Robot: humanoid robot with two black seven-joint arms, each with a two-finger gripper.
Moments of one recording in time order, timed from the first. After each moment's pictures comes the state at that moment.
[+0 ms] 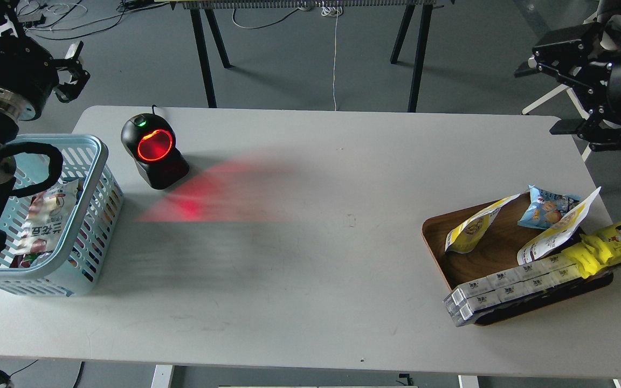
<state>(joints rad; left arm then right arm) -0.60 0.52 -1.21 -0.99 0.23 -0.13 -0.09 2.24 -1.10 -0.79 1.73 0.13 0.15 -0.49</state>
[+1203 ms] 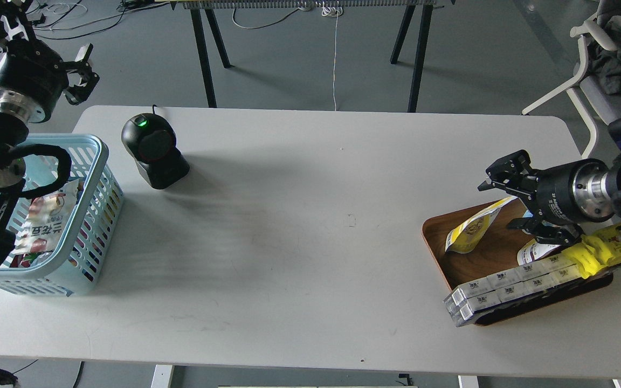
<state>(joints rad) -0.60 0.49 -1.21 -0.99 0.23 -0.13 -0.09 1.57 -1.00 -0.44 1.69 0.03 -0.01 -0.49</state>
